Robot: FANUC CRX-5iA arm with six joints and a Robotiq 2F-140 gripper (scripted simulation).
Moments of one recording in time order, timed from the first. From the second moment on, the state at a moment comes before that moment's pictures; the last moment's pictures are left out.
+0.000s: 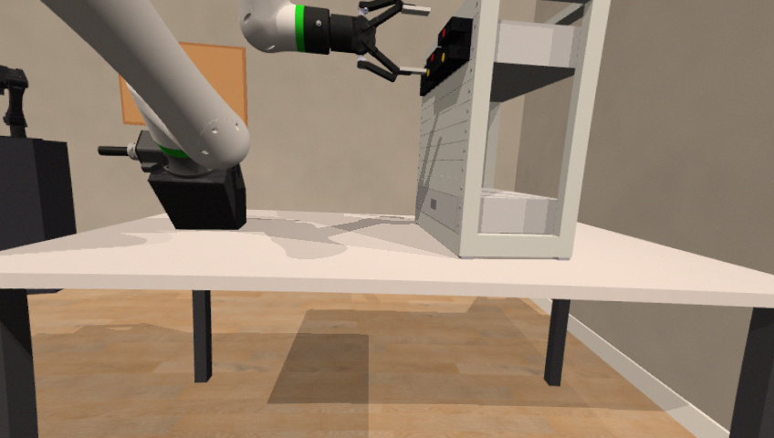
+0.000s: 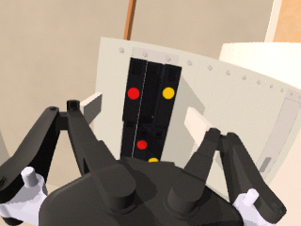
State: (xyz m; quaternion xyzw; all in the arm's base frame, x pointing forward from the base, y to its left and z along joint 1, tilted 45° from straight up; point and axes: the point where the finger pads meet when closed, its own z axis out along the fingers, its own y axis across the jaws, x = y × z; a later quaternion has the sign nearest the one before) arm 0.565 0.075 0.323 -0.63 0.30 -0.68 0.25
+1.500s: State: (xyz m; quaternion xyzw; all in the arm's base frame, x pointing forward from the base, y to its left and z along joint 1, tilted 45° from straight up) arm 0.560 0.084 0.305 -0.63 0.30 -0.68 0.25
